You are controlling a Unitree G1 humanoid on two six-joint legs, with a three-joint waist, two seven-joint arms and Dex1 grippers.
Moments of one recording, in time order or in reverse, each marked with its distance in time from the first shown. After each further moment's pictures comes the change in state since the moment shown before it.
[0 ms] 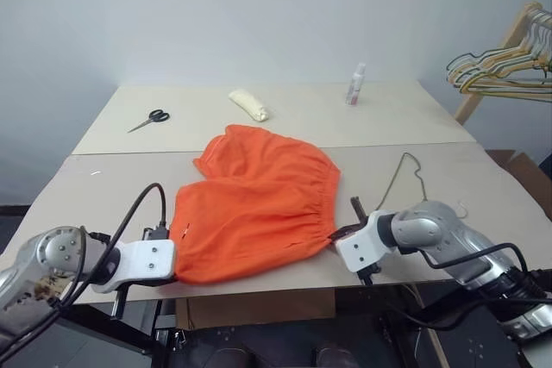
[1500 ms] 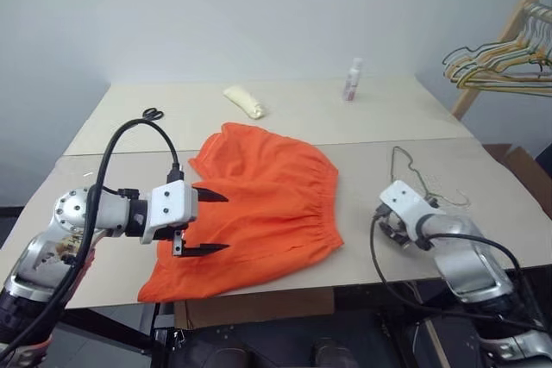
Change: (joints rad) left arm -0.344 -0.274 -0.017 0.125 -0.197 -0.064 0.015; right arm 0.168 0.179 -0.310 -0.130 0.086 1.224 -0.466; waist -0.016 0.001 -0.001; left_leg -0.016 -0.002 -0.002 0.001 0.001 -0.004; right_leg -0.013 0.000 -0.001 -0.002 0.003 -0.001
